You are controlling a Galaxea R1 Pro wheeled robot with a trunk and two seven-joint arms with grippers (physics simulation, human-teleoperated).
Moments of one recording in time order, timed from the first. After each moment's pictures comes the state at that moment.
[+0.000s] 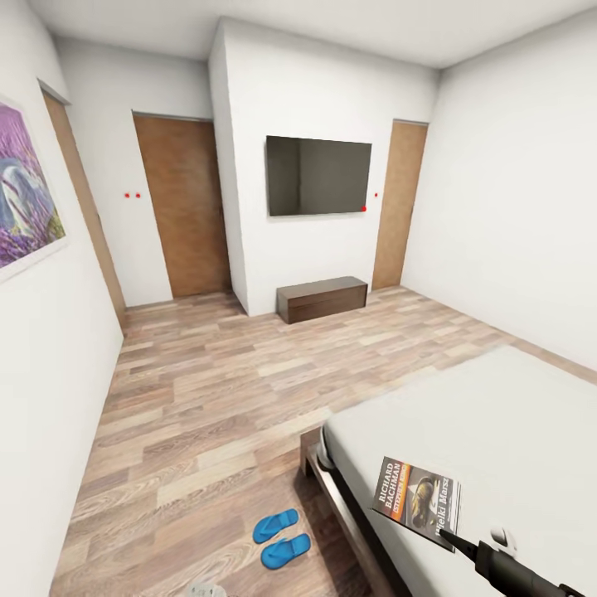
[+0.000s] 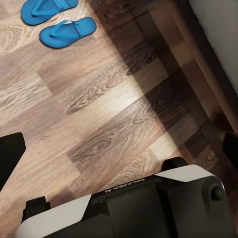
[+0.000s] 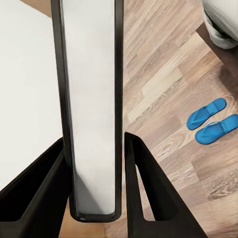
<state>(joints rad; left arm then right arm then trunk) -0.45 0.04 -0.39 -0.02 0.40 -0.07 -0.45 -0.46 -0.40 -0.02 -0.12 -0.57 0.14 1.19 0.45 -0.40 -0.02</state>
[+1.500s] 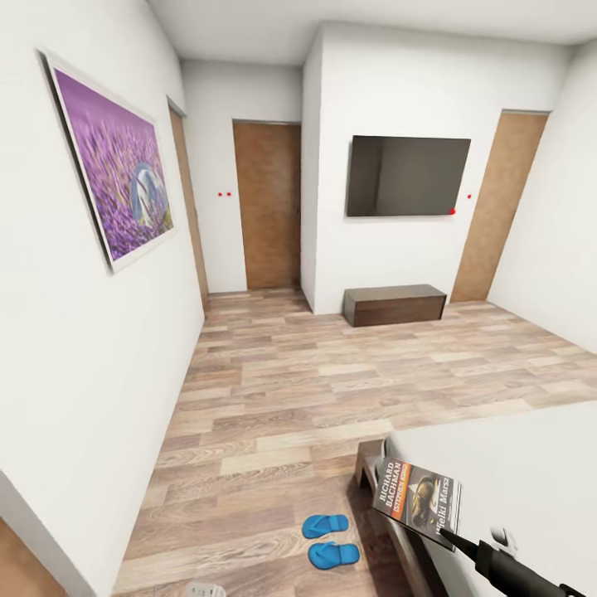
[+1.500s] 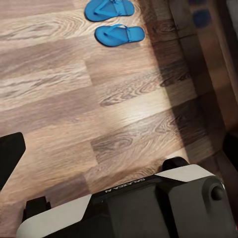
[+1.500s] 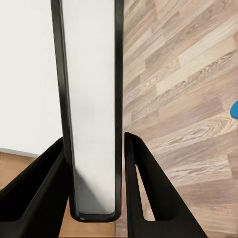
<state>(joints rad) -0.45 0.04 -0.39 -0.02 0.40 -0.07 -0.45 -0.46 -0.40 -0.02 -0.12 -0.57 0.14 1.19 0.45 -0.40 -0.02</state>
